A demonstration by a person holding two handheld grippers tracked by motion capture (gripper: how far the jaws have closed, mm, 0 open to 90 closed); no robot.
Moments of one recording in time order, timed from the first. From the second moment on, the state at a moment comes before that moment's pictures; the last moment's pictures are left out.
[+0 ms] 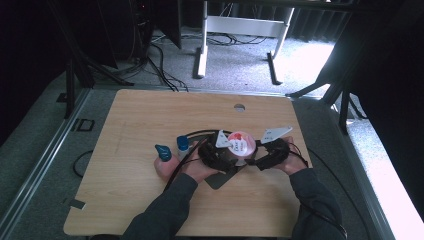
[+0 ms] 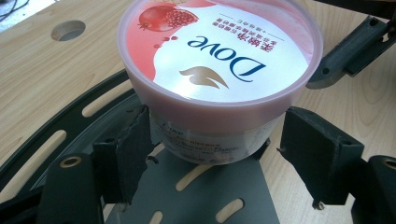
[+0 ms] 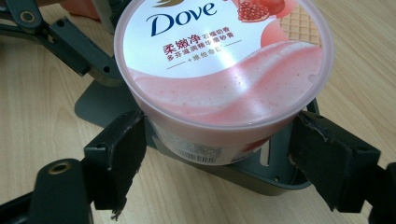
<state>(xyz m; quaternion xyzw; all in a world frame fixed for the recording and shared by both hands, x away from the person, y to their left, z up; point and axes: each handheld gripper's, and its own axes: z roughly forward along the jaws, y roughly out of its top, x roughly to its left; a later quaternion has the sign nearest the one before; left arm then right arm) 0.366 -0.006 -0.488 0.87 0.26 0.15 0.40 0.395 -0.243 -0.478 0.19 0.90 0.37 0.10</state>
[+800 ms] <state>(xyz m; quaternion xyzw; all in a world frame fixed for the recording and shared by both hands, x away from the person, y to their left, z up) 0.378 -0.012 -0.497 0.86 0.28 0.16 0.41 0.411 -0.242 -0.481 0.20 0.91 0.36 0.10</state>
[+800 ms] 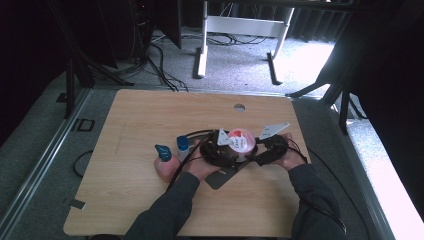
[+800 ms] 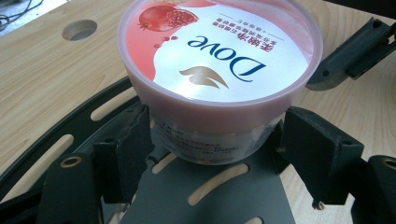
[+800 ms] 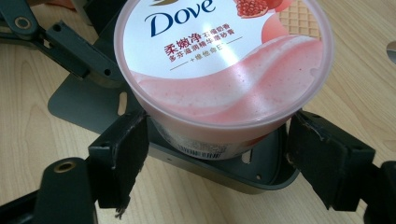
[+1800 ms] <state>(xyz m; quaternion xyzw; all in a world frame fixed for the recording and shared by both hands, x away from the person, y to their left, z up) 0.392 -0.024 -0.521 0.86 0.28 0.15 0.39 0.421 -0.247 -0.504 0.23 0.91 0.33 0.10</state>
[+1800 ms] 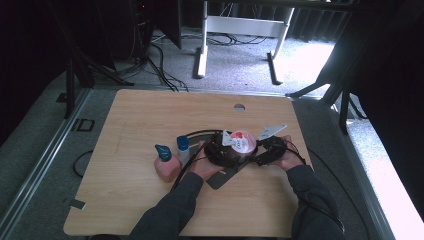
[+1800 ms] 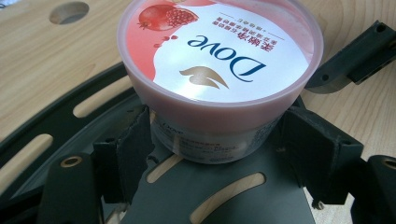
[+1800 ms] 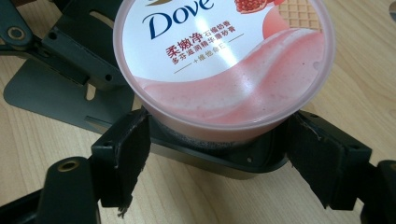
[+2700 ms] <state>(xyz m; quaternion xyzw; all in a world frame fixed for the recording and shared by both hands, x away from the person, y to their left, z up) 0.390 -0.025 -0.526 0.86 0.29 0.14 0.39 0.415 -0.248 -0.509 0.24 0.91 0.32 0.11</state>
